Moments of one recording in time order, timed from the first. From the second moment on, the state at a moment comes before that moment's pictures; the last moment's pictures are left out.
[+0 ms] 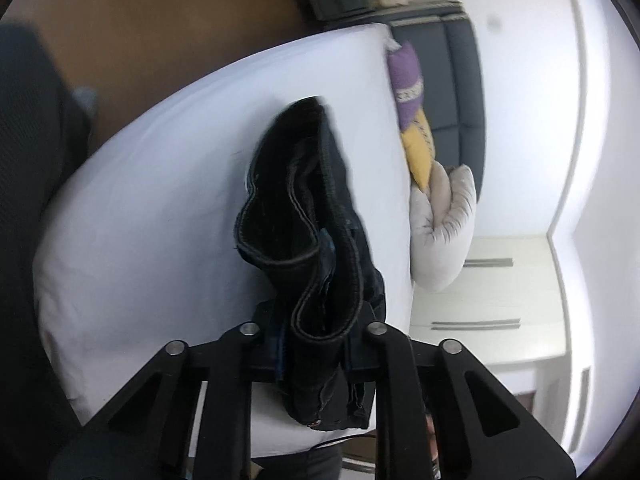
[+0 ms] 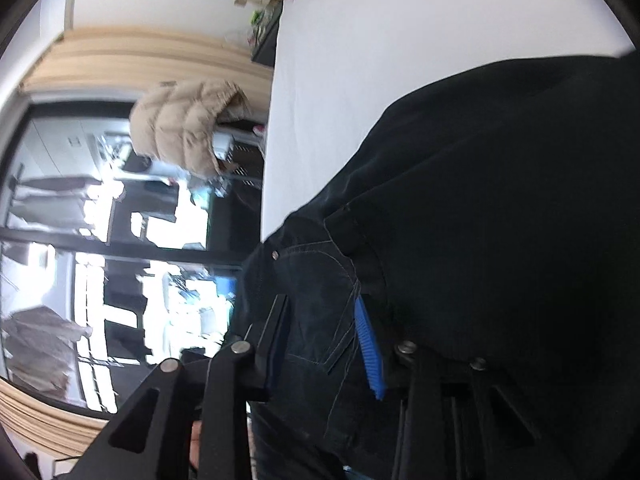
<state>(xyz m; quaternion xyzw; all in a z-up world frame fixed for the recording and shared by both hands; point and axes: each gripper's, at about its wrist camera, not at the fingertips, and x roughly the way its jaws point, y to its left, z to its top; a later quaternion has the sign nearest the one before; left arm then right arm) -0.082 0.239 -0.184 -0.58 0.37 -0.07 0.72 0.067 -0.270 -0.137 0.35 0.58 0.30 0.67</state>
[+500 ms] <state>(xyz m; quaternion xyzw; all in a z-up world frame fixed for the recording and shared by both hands) -0.011 0.147 -0.076 -0.37 0.37 -0.13 0.84 0.061 -0.249 -0.177 0.26 0.61 0.26 0.70</state>
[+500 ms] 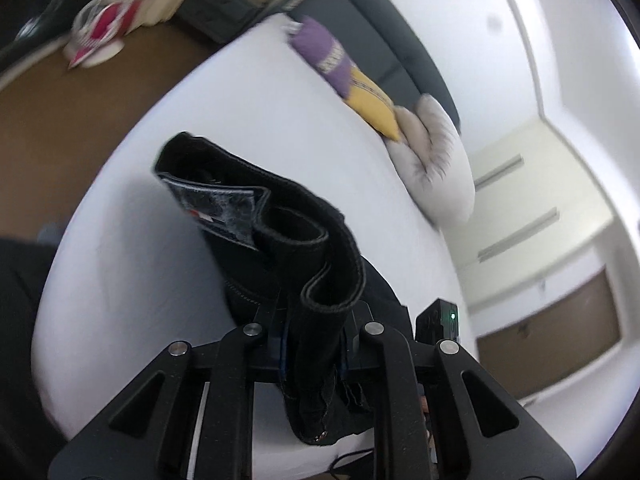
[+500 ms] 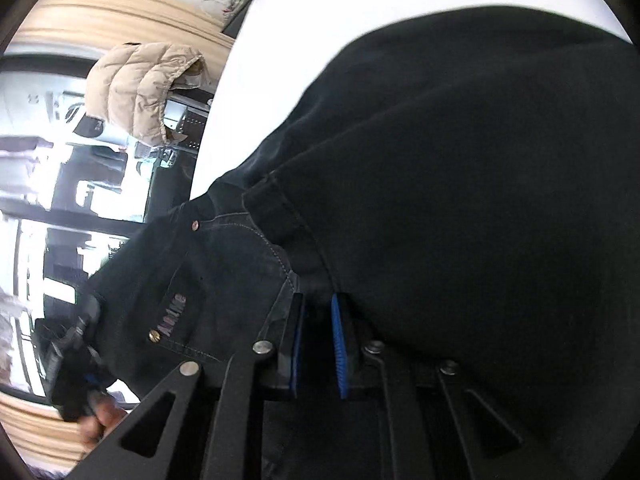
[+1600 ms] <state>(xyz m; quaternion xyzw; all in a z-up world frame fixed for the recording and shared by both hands) 0.043 -0.163 -0.094 0.06 0.39 -0.30 0.87 0.071 -0.297 -0.092 0.26 0.57 0.33 0.71</state>
